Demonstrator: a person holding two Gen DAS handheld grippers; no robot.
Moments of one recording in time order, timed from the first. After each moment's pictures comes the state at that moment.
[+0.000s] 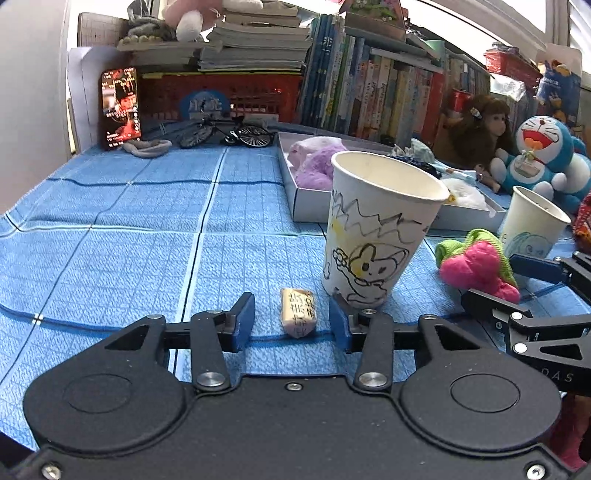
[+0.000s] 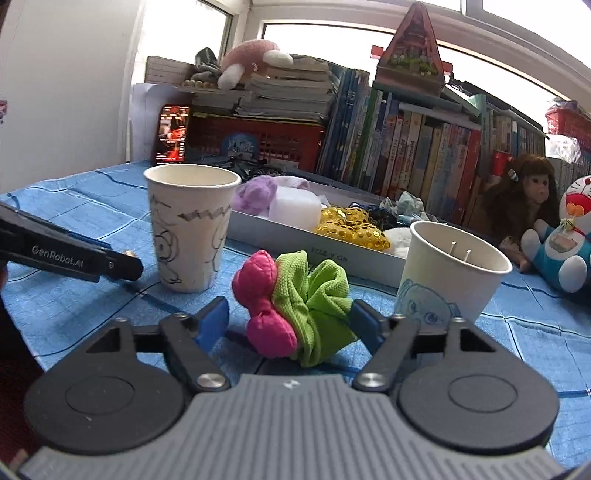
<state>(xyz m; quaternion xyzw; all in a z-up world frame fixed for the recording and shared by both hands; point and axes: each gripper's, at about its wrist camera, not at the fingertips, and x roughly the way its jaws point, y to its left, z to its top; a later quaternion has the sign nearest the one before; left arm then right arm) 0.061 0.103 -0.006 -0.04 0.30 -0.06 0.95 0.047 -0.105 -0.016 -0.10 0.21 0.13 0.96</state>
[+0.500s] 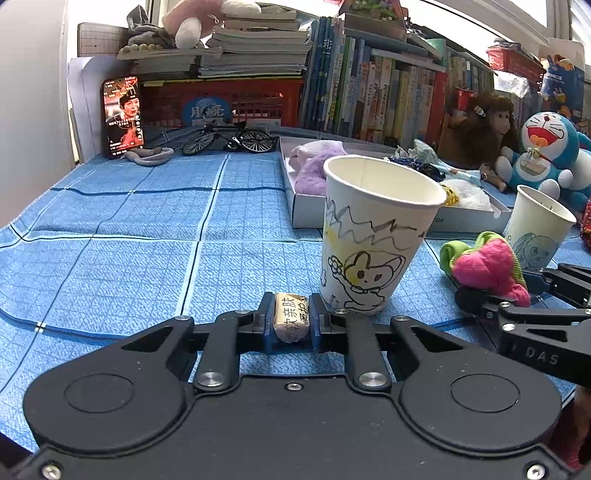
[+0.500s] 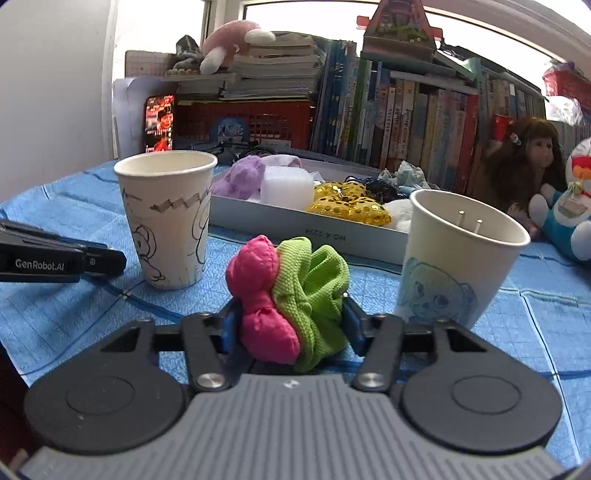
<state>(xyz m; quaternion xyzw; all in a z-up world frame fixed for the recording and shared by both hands) 0.063 0.096 -0.003 -0.02 0.29 -0.05 0.95 0.062 -0.116 -0.023 -0.05 0.24 0.13 0.96</state>
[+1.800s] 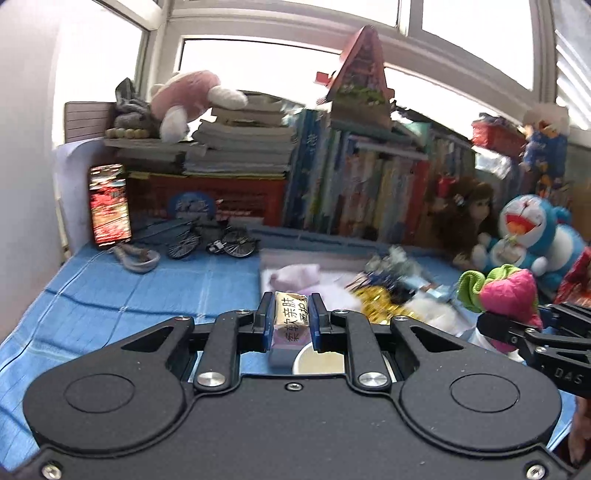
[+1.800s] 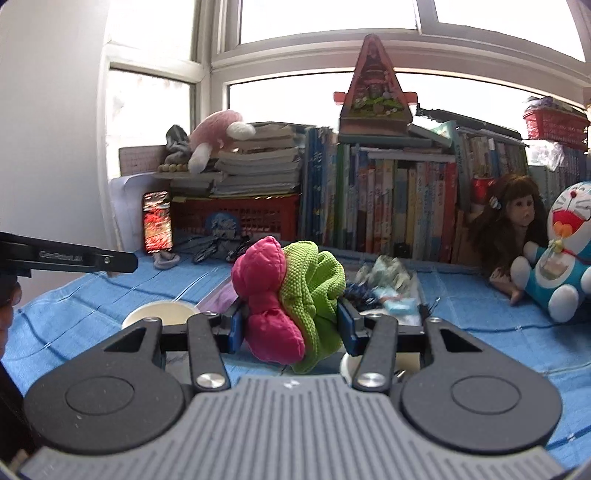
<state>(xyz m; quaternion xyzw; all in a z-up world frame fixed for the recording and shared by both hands) 0.094 0.099 0.111 -0.05 0.21 -0.08 0.97 0.072 -0.155 0.074 0.00 0.16 0.14 0.98</state>
